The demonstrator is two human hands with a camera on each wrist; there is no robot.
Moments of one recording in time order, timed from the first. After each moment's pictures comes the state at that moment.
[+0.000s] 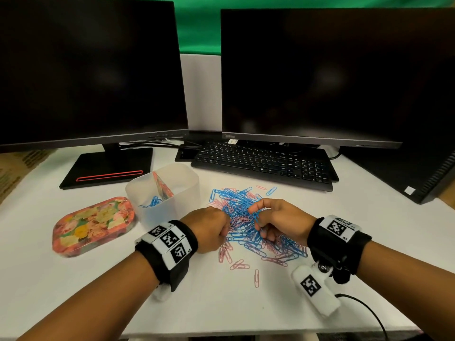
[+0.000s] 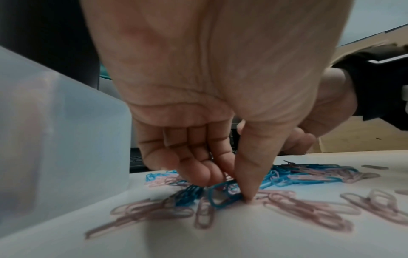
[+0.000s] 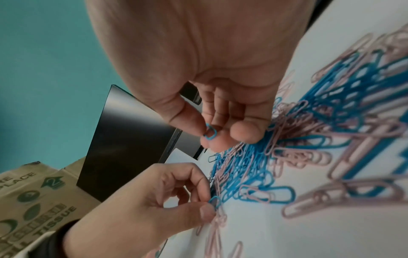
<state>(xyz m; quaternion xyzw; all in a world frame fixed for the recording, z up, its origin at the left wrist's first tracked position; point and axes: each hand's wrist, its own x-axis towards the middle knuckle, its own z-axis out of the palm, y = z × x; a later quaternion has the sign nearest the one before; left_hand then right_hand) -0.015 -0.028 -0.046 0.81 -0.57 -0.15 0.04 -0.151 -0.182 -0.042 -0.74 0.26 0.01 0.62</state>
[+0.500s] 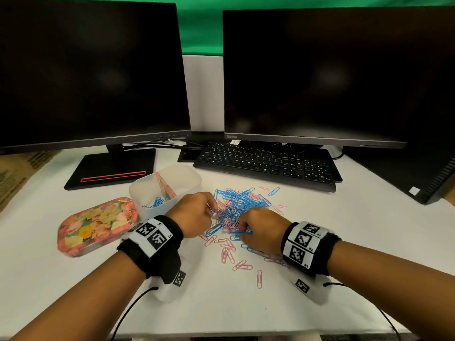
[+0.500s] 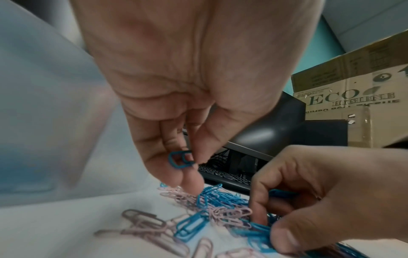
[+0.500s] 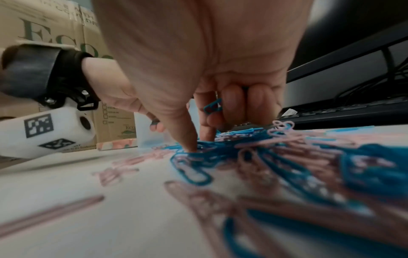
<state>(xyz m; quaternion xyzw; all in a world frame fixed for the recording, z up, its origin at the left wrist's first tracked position) 0.013 -0.015 -0.036 0.85 -0.41 -0.21 0.25 -0.130 -0.155 -0.051 -0.98 0.14 0.05 0.16</state>
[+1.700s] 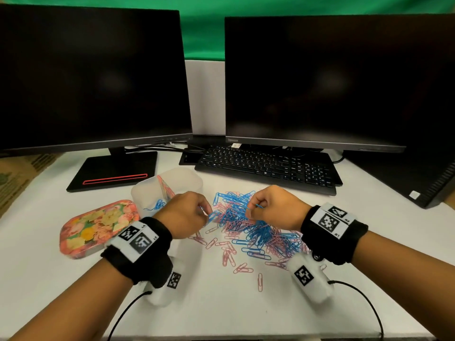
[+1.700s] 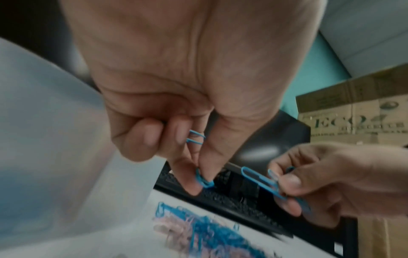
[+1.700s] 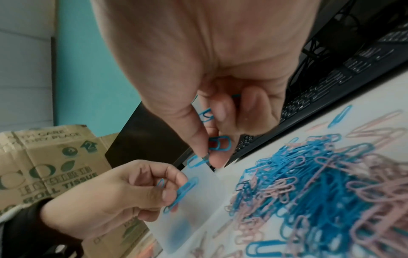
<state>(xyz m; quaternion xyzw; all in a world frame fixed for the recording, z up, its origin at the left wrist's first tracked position) 0.015 0.000 -0.018 0.86 -0.41 -0.18 0.24 -0.134 -0.176 -0.007 -0.91 0.19 -0.01 0.38</state>
